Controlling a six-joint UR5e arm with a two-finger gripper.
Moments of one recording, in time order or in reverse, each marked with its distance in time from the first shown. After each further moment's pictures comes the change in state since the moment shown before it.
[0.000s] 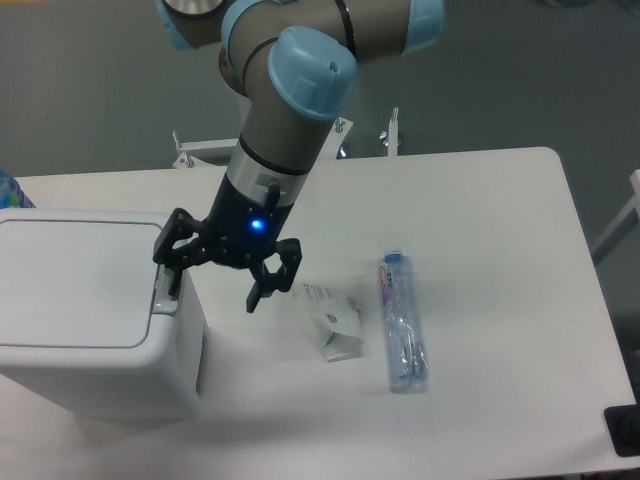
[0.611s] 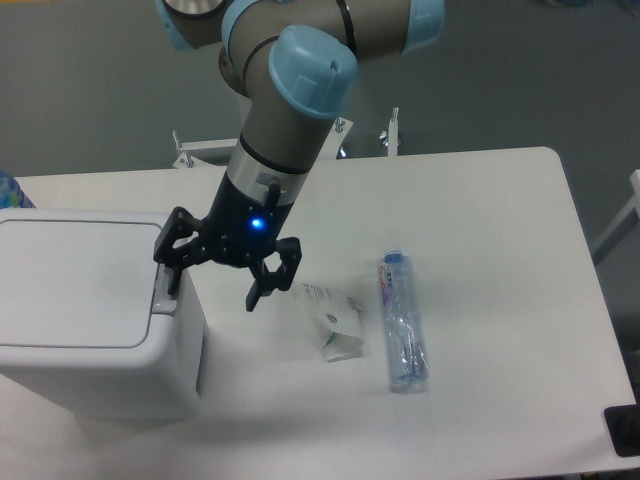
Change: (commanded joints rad) arm 0.000 0.003 0.002 -0.014 0.000 0.002
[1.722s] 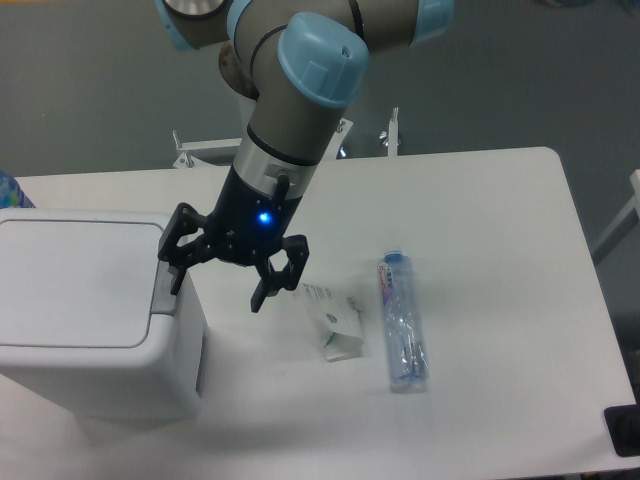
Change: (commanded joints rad) arm 0.014 0.000 0.025 -0.003 -0.020 0.000
